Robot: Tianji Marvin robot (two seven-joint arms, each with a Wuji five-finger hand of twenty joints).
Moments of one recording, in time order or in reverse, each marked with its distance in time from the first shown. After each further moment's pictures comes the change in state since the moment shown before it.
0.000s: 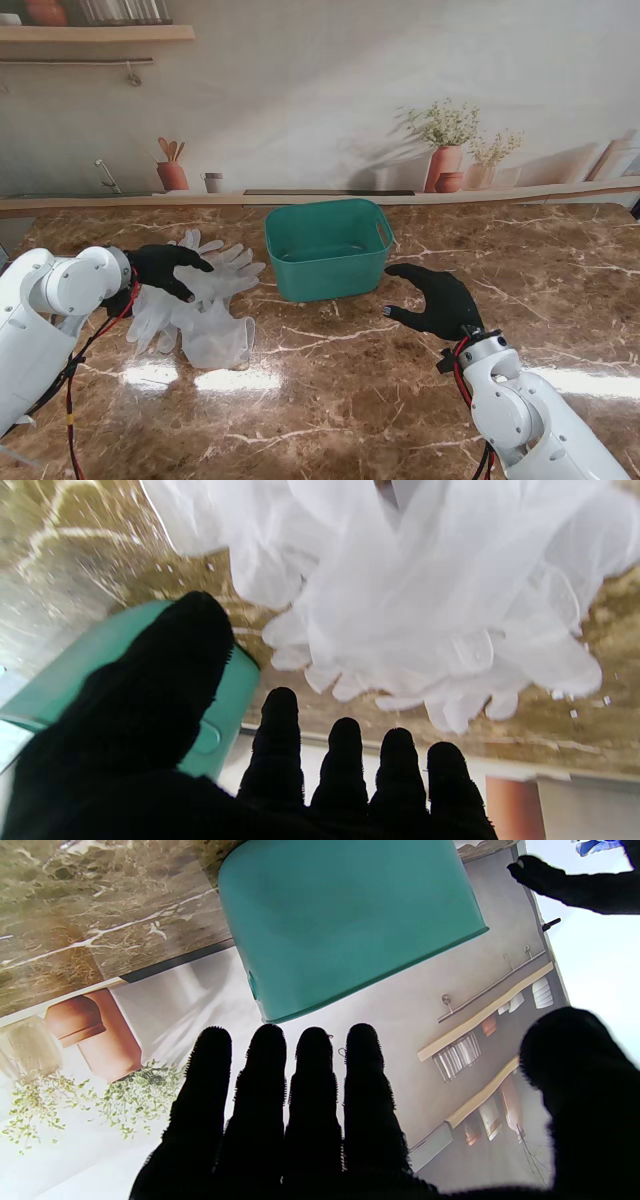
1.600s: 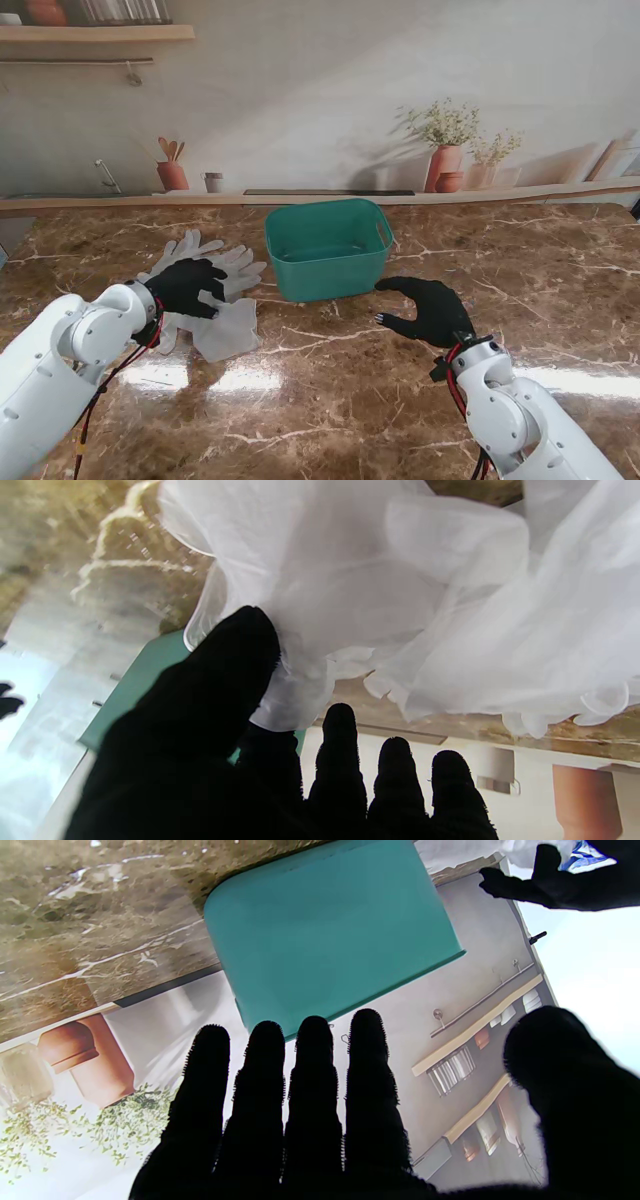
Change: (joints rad) left arm 0.158 -0.034 0.027 -0.075 0.067 -0.063 0.268; right arm -0.021 0.005 -0.024 -0.033 0.018 0.022 0.044; left_hand 0.215 0.106 -0.091 -0.051 0.252 -0.112 0.713 0.483 0.100 -0.047 0.040 0.020 -0.053 -0.023 -0.018 0.053 -0.024 0.028 -0.129 0.264; right_hand 0.013 0.008 0.065 0.000 0.087 -0.038 0.068 0.026 0.077 0.001 0.048 0.053 0.025 0.014 0.047 0.034 0.008 0.014 0.031 0.000
